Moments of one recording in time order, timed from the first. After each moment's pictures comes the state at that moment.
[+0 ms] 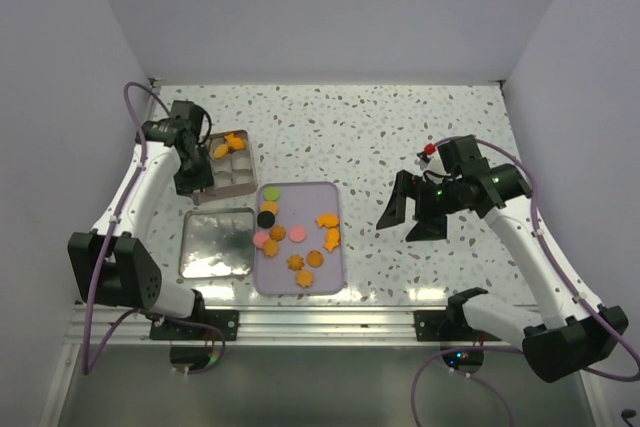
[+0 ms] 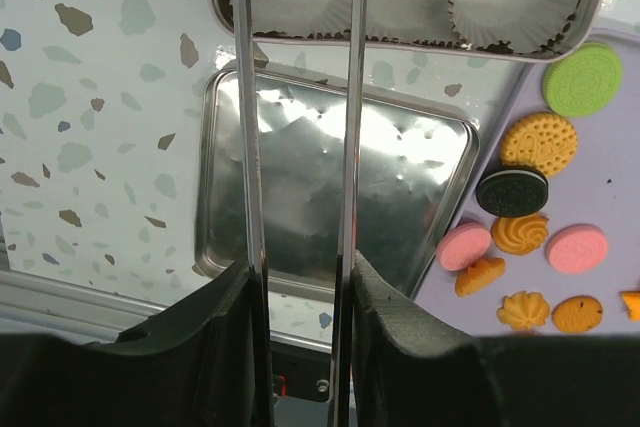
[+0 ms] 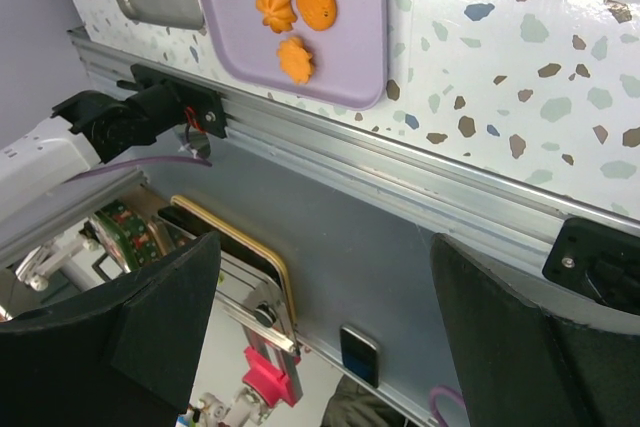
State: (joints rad) left arm -0.09 1.45 1.33 -1.17 -0.17 -0.36; right arm 0.33 1.10 1.16 -1.21 -0.51 0.58
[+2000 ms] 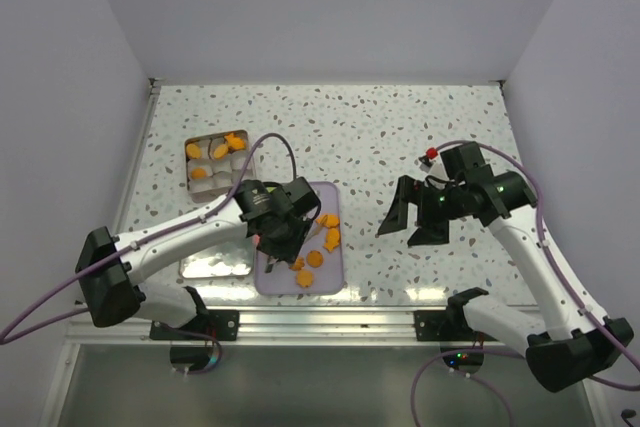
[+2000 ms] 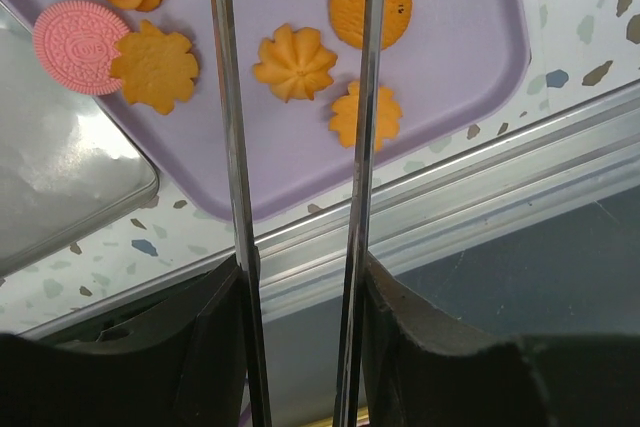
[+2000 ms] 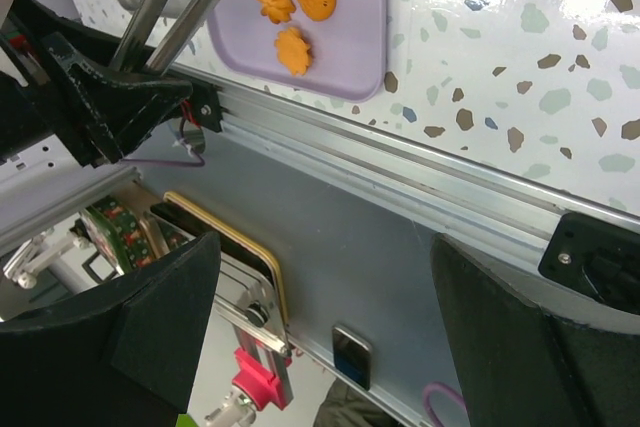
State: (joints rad) left arm -0.98 1.37 1.16 -1.12 -0.04 -0.59; right arm 0.35 1.04 1.14 -1.21 -0.51 0.58
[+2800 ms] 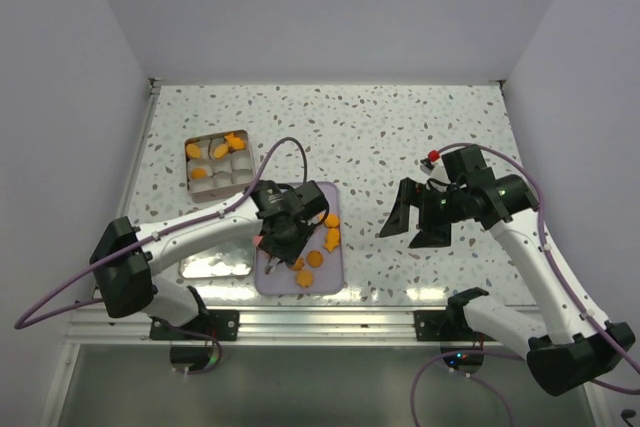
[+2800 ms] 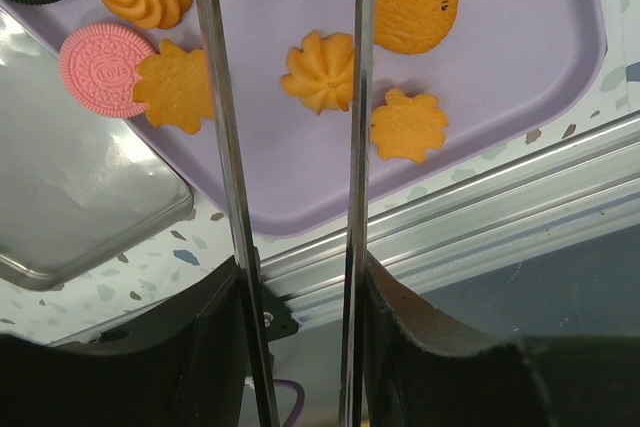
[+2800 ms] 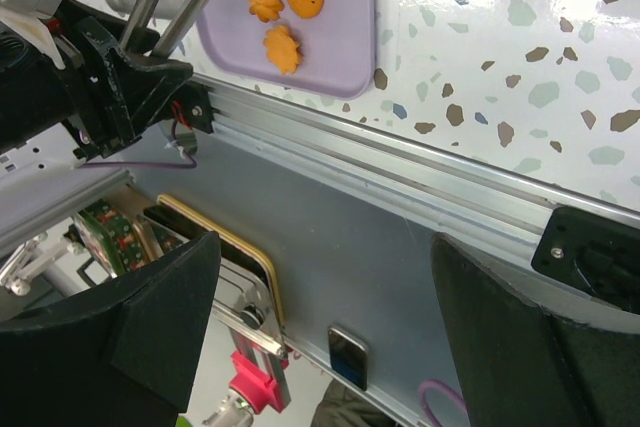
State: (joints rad) left arm -0.99 1.46 1.16 -1.11 -0.09 -0.50; right arm 0.35 1.02 1.12 -1.22 -0.49 0.58
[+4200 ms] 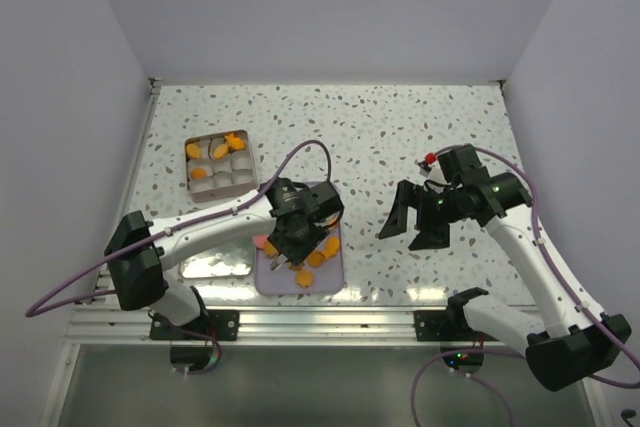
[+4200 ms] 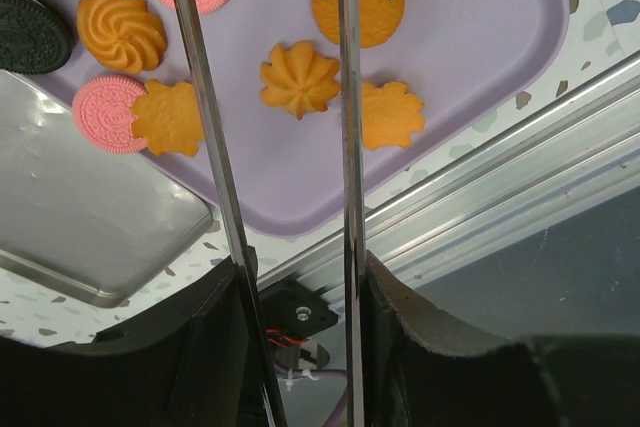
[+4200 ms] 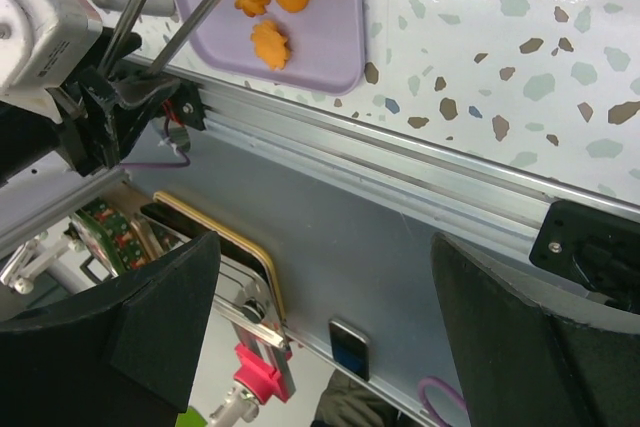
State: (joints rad) left arm -1.05 1.53 1.27 -1.17 -0.09 -0.34; right arm 0.35 1.05 1.10 -1.22 -0.49 0.58
